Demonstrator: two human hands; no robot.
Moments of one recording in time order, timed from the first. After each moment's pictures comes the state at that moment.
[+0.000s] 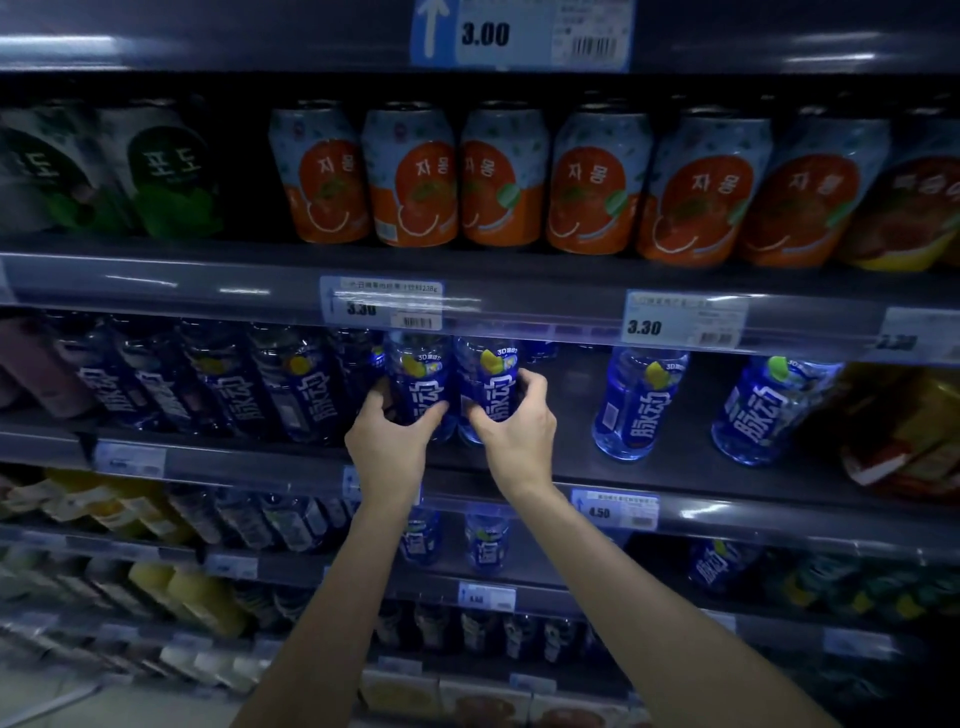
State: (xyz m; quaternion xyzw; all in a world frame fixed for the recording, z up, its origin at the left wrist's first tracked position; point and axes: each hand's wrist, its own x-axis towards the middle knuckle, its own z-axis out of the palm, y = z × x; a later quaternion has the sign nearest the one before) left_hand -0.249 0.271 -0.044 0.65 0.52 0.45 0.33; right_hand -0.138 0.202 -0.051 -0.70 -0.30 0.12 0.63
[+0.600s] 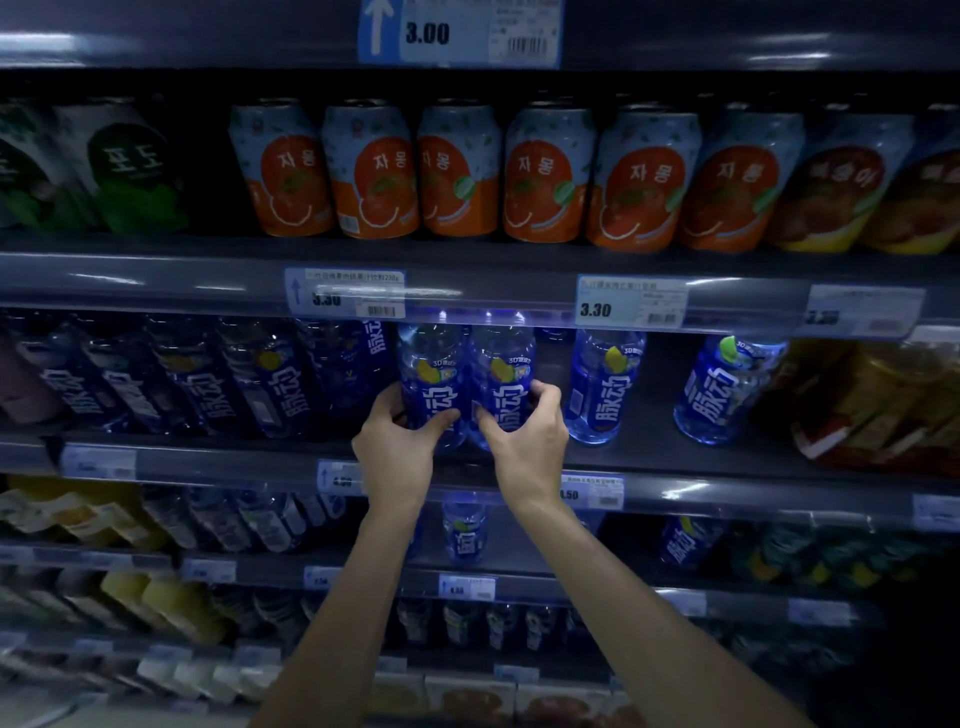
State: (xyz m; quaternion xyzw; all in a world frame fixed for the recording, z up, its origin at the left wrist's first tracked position) left_hand -0.235 0.236 -0.047 0.67 0.45 0.45 0.37; right_hand -0.130 0.156 -0.057 -0.71 -0.29 0.04 0.64
